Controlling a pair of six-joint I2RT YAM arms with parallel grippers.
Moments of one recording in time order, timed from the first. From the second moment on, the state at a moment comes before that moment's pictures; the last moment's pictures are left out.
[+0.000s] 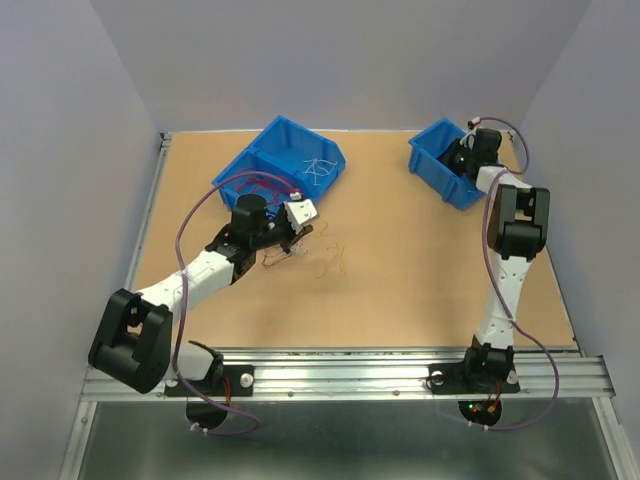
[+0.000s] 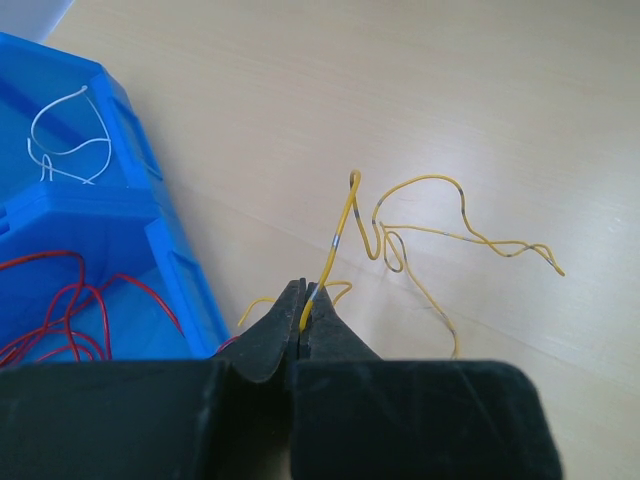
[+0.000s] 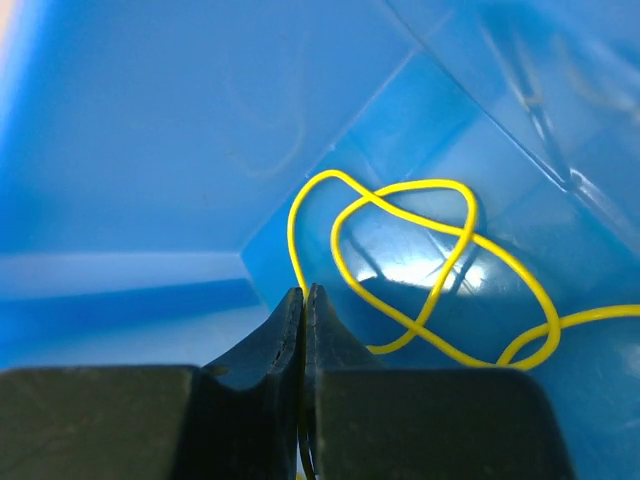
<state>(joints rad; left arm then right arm) -0.46 1.31 0.72 0.20 0.52 0.42 -0.15 2.41 1.81 0.04 -0.50 0.44</state>
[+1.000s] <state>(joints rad) -0.50 1.34 0.72 0.18 0.48 0.44 0.07 1.70 1.22 0.16 -0.14 0.52</state>
